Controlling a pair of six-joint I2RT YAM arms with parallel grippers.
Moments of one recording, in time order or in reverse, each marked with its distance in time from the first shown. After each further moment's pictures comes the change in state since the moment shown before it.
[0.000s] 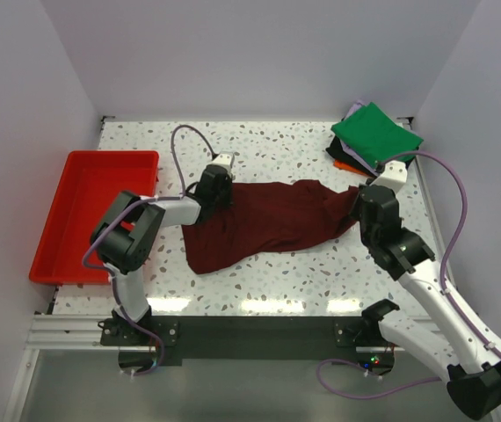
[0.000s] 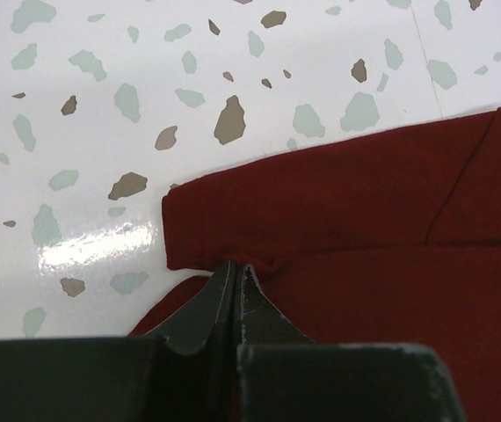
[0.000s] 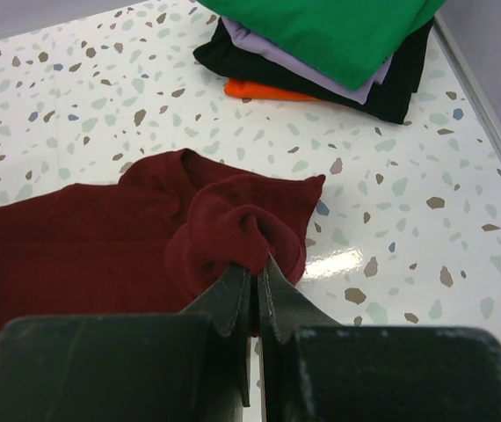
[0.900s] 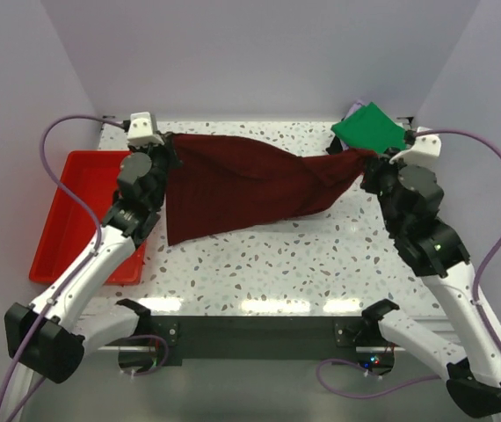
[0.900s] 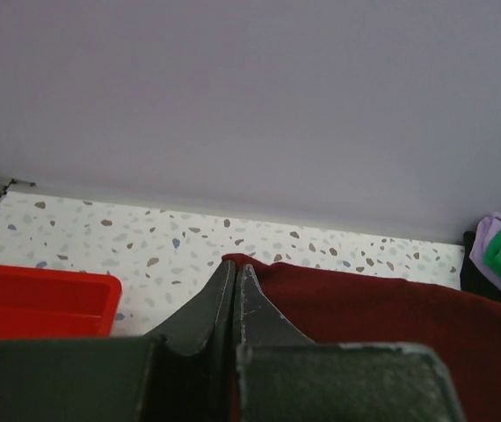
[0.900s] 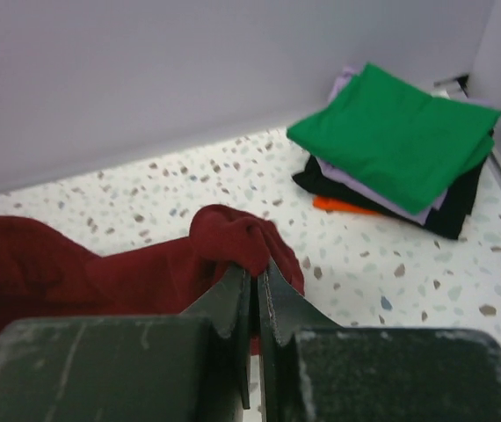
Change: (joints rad) left arm 0.099 -0.798 -0.053 -0.060 -0.247 0.065; right arm 0.000 0.016 0.323 -0.022 -0.109 -0.052
